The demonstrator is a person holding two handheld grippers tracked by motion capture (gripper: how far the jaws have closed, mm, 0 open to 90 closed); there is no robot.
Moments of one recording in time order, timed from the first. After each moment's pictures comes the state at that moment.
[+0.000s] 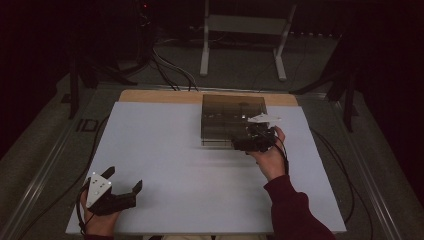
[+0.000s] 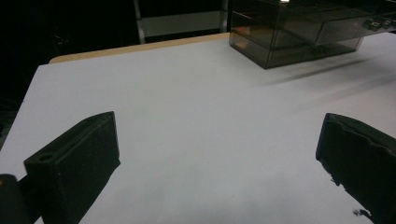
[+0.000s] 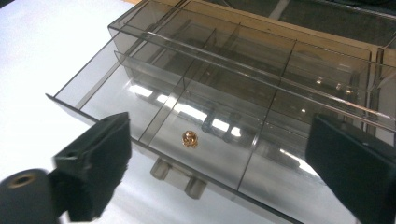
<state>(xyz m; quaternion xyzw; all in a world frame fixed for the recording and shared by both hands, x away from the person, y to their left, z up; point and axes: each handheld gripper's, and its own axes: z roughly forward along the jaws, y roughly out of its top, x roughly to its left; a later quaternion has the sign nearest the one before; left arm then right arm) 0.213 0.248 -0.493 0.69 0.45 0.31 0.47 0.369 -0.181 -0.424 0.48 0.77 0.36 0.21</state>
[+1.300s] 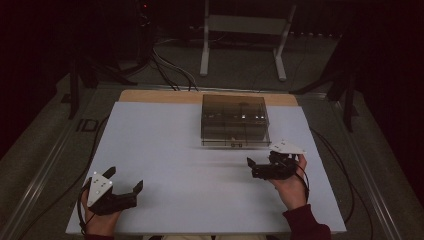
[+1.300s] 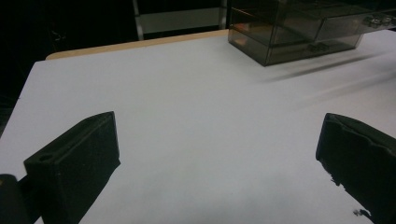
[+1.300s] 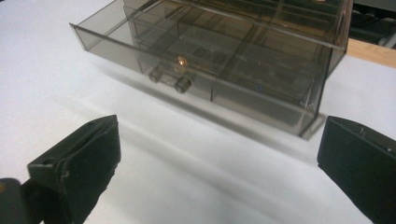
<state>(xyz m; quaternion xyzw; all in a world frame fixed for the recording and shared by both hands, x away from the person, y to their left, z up) 0.214 0.247 -0.494 0.69 0.45 0.30 0.47 0.295 -0.231 -0.443 0.46 0.76 0.39 0.24</state>
